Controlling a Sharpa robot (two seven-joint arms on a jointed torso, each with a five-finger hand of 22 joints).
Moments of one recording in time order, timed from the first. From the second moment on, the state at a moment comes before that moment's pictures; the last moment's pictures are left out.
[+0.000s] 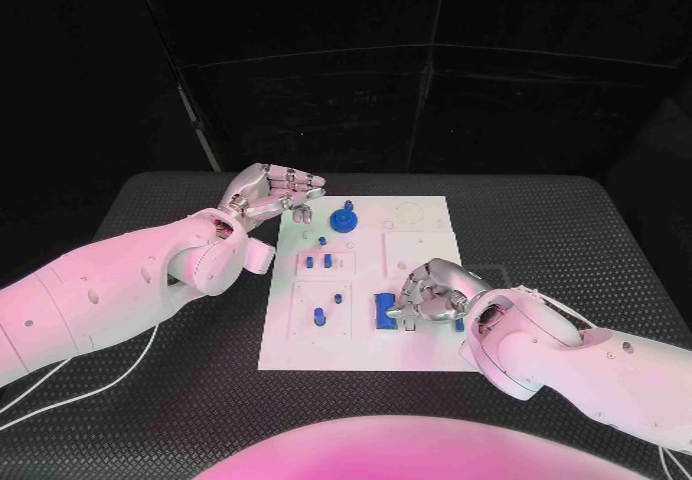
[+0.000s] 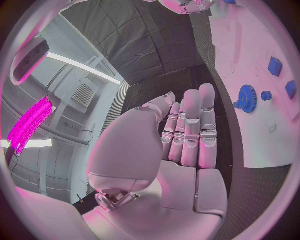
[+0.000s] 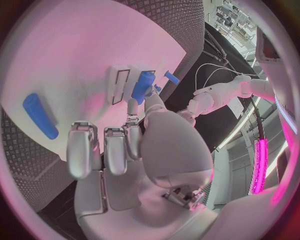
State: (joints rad) left arm 0.99 -0.84 0.12 1.43 -0.33 -0.24 0.40; left_hand 1.41 -0.10 0.35 0.06 0.14 1.02 0.19 0.12 0.07 1.07 0.11 0.23 0.08 1.24 0.03 0.91 0.52 0.16 1.23 0.12 0.32 1.13; right arm 0.80 -0.87 0.11 1.82 -1.40 -0.44 -0.49; right_hand 1.33 -0.05 -0.10 0.14 0.08 0.95 0.04 0.65 0.31 1.45 -0.03 1.35 1.31 1.47 -0.09 1.50 1.31 0.06 1.47 0.02 1.45 1.31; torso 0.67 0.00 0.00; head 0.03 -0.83
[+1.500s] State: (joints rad) left arm 0.99 -0.82 0.12 1.42 -0.33 -0.24 0.40; left_hand 1.41 -0.10 0.35 0.06 0.14 1.02 0.19 0.12 0.07 1.07 0.11 0.23 0.08 1.24 0.03 0.91 0.52 0.16 1.23 0.12 0.32 1.13; right arm 0.80 -1.15 0.11 1.88 -1.45 -0.40 -0.46; right_hand 1.26 -0.03 -0.12 0.15 0.21 0.97 0.07 0.49 0.23 1.43 0.00 1.31 1.31 1.47 -0.07 1.51 1.31 0.06 1.47 0.03 1.45 1.31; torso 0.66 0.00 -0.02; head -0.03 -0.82
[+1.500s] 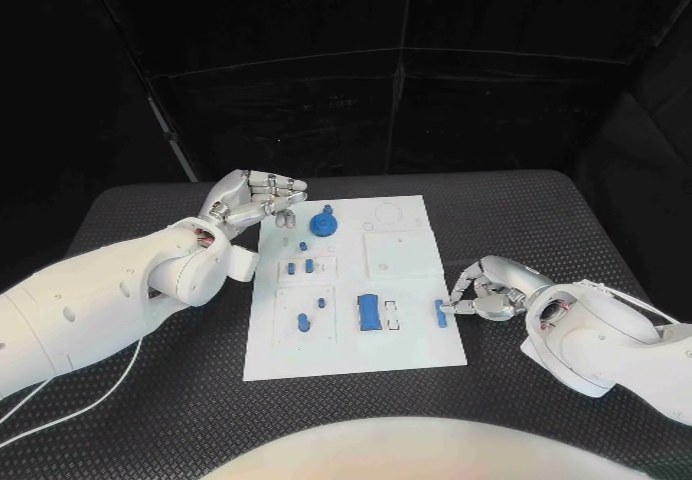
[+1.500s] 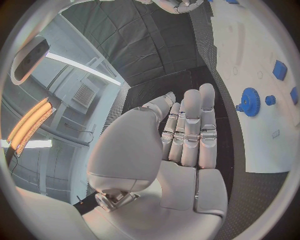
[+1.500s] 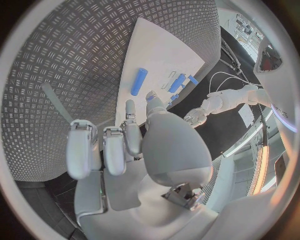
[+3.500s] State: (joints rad) left arm 0.99 -0.83 0.12 1.42 -0.33 -0.24 0.39; left_hand 1.40 -0.09 0.35 0.06 0.14 1.02 0.19 0.13 0.07 1.07 0.11 0.24 0.08 1.24 0.03 0.91 0.52 0.16 1.22 0.12 0.32 1.13; right arm 0.76 -1.04 0.11 1.89 -1.55 -0.38 -0.55; right_hand 1.24 -0.12 0.34 0.07 0.42 1.04 0.06 0.36 0.24 1.45 -0.02 1.33 1.31 1.47 -0.08 1.52 1.31 0.05 1.47 0.03 1.47 1.31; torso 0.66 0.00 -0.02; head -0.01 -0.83
